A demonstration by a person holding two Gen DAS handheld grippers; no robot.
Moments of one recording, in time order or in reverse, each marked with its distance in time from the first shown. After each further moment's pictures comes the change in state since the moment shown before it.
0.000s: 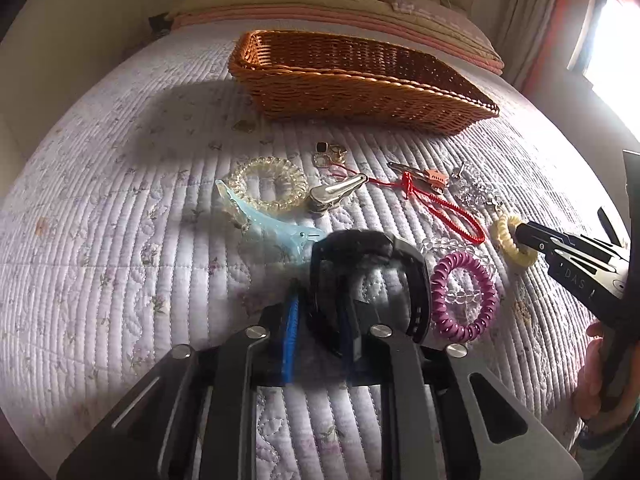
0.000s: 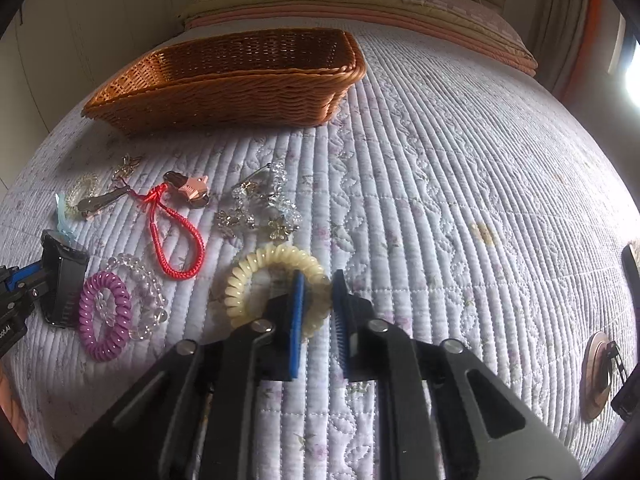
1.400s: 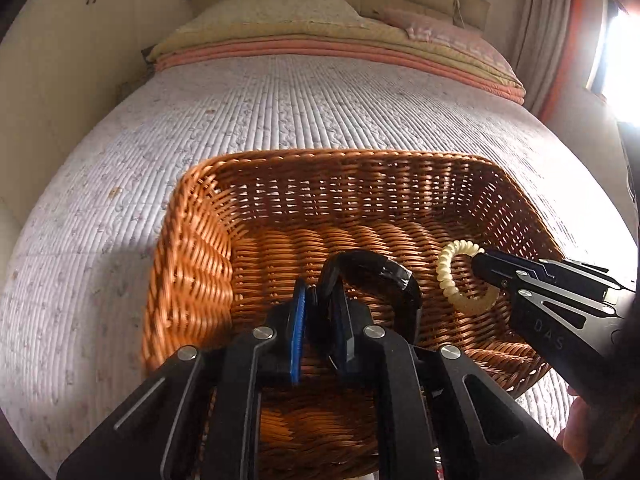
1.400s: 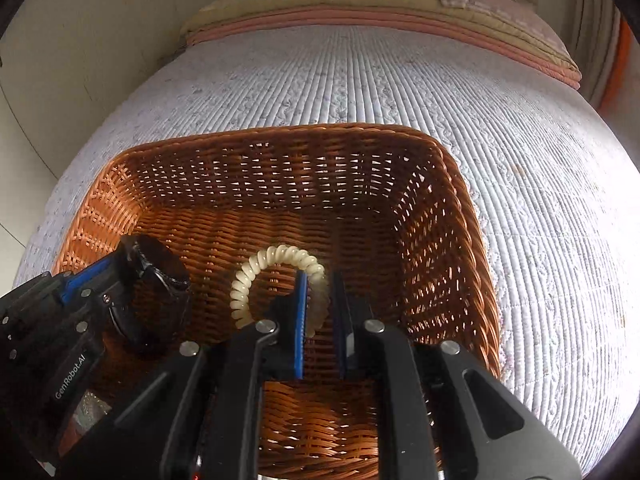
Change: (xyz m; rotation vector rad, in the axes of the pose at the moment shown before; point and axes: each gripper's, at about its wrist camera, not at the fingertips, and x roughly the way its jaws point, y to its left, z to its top) left arm 0.096 -0.017 0.198 0.040 -0.066 0.055; right arm 0.089 0.028 0.197 0.030 0.035 0.105
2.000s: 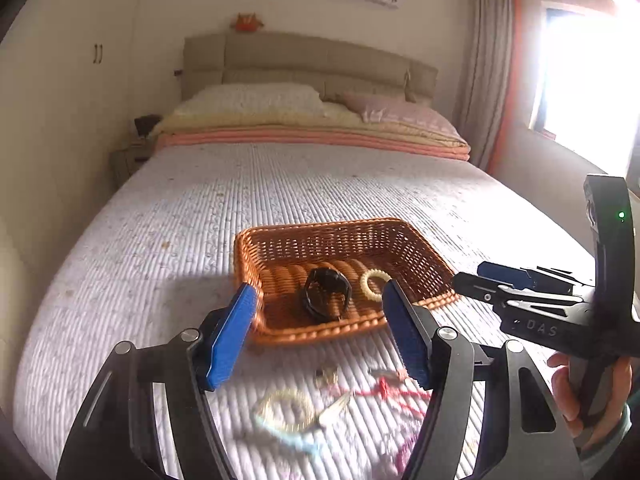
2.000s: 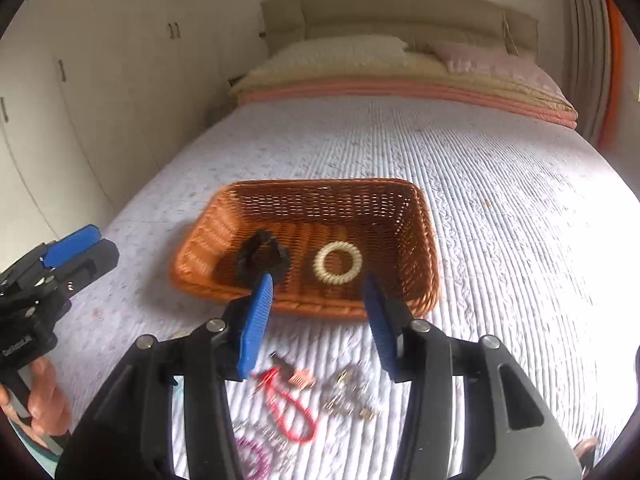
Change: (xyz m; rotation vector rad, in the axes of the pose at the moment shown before) left arm -0.188 0.021 -0.065 0.049 -0.305 -0.114; right arm -0.154 0.017 -0.075 -0.046 -0.249 0.126
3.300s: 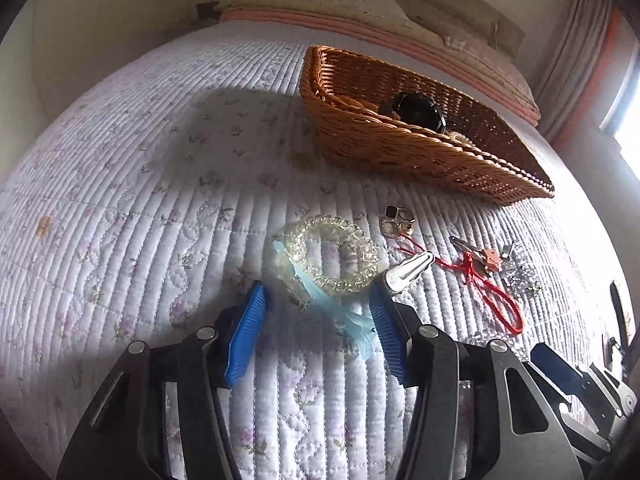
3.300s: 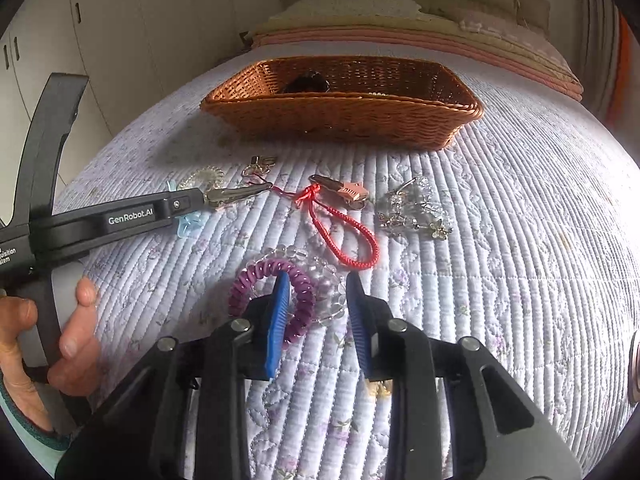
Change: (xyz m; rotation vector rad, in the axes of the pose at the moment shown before) left arm 0.068 0.035 -0.126 -0.252 0.320 0.153; right arm 0.016 0.044 -0.148 -0.050 0.139 -0.031
